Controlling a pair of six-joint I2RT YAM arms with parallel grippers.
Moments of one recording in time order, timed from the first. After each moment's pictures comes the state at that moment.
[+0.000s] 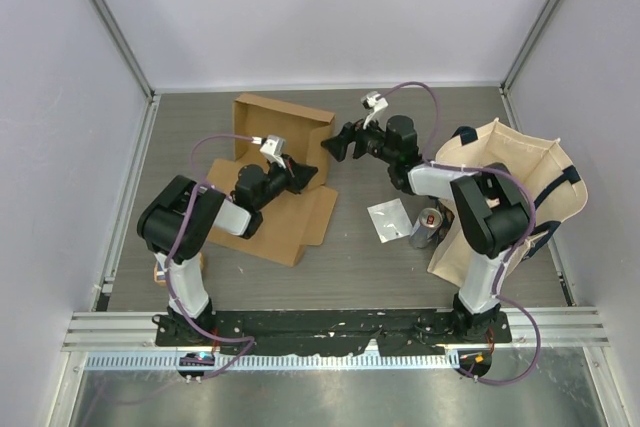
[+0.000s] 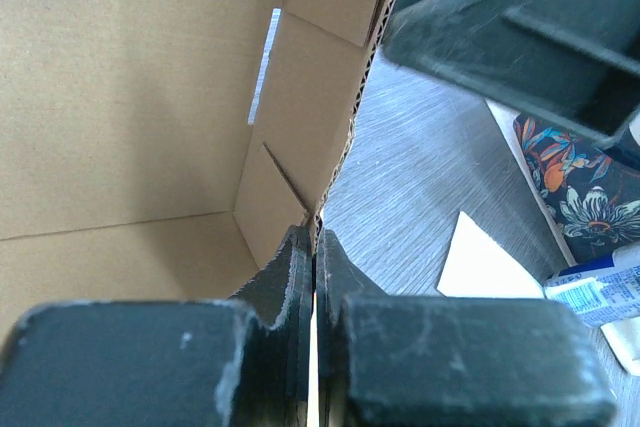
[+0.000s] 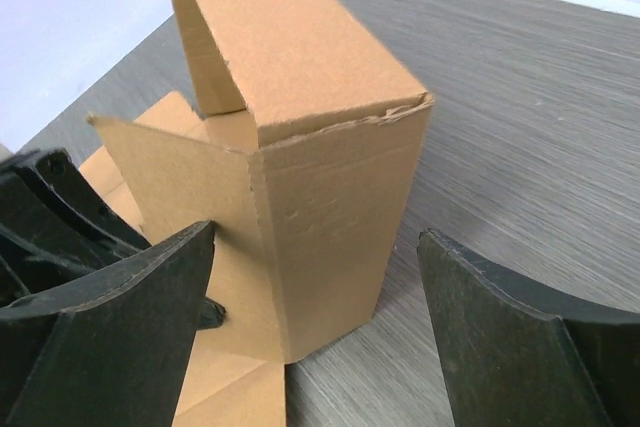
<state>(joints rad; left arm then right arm) -0.45 1.87 0.62 1.20 0.32 -0.47 0.41 1.88 1.03 0.74 -0.50 0.27</state>
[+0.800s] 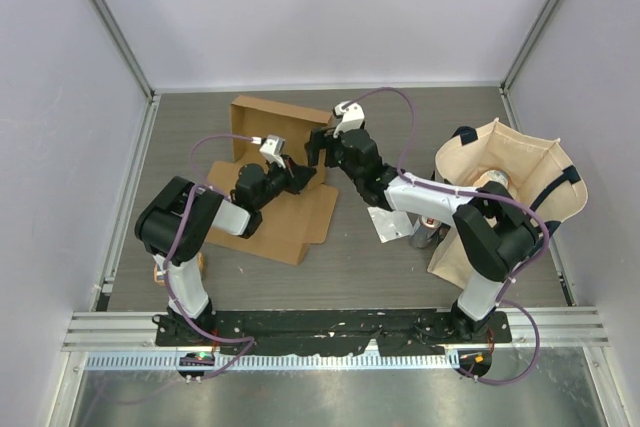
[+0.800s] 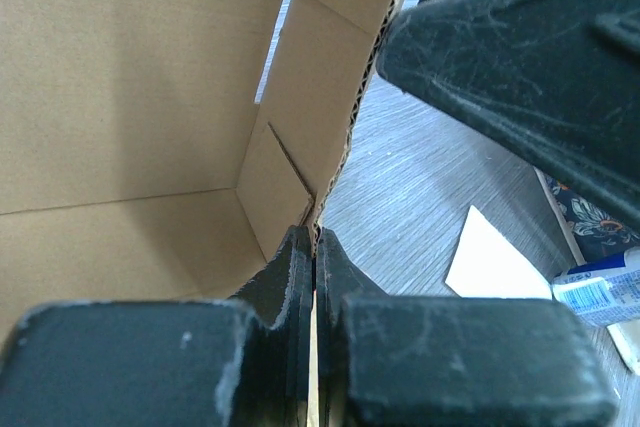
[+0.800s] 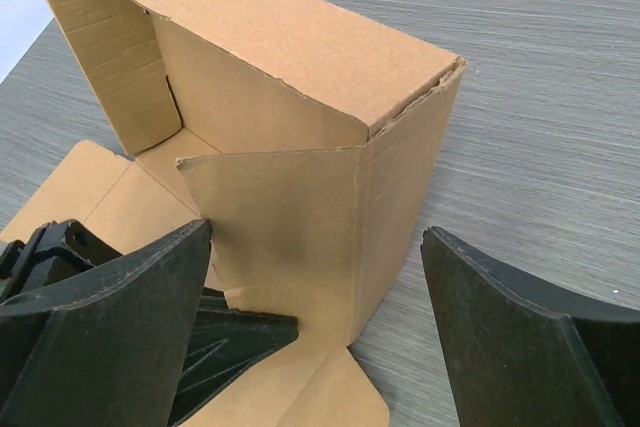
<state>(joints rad) -0.45 1.85 0.62 1.14 0.30 -0.47 0.70 1.73 1.09 0.40 0.24 0.29</state>
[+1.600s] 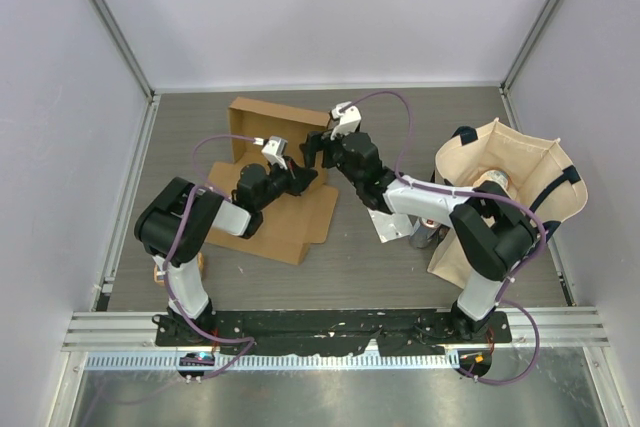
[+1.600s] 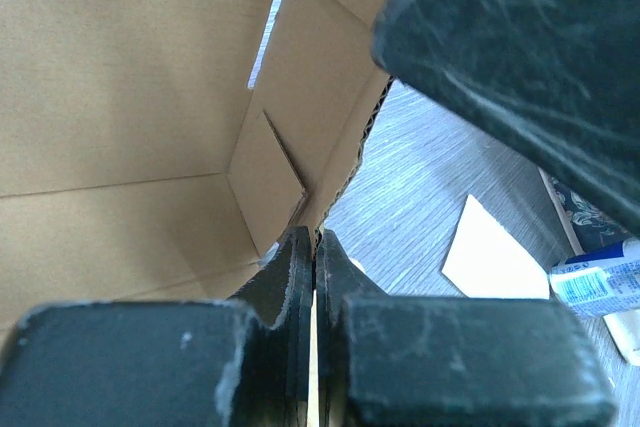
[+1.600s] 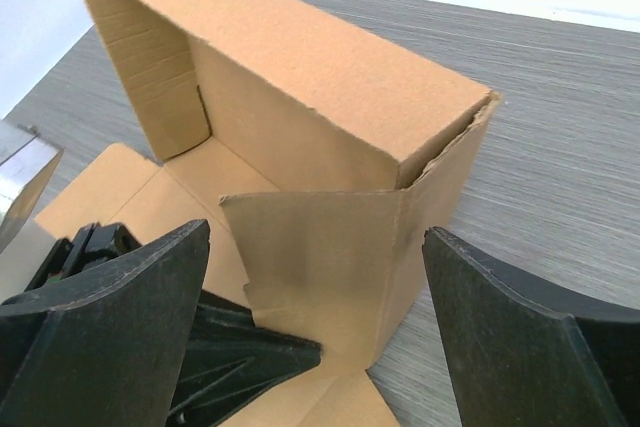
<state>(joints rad) -0.45 1.84 0.62 1.10 0.30 -0.47 0.72 1.74 1.04 0.54 0.17 0.23</state>
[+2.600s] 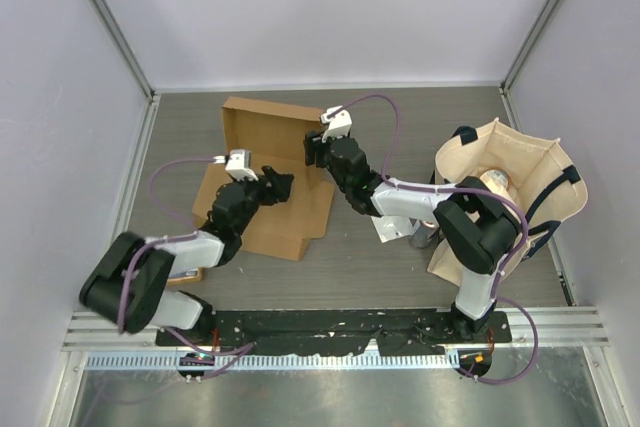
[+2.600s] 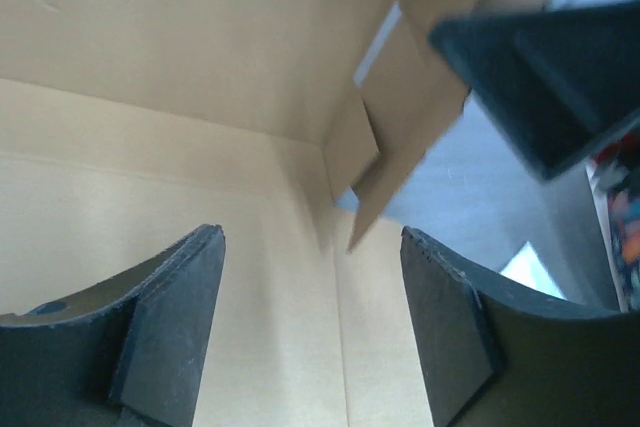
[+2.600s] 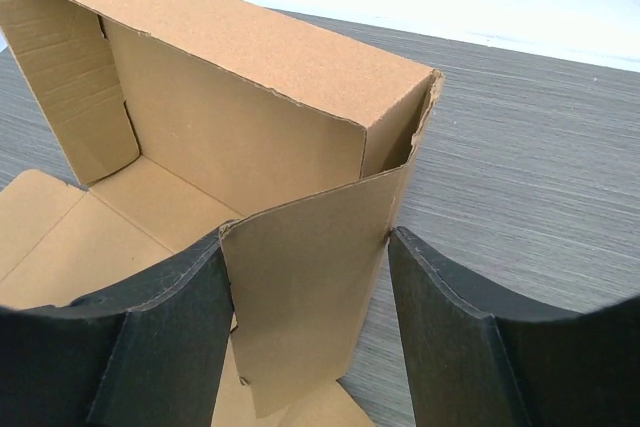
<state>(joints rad) -0.46 1.48 0.38 0.94 0.00 -0.49 0.78 1.82 1.09 0.62 0.38 0.15</state>
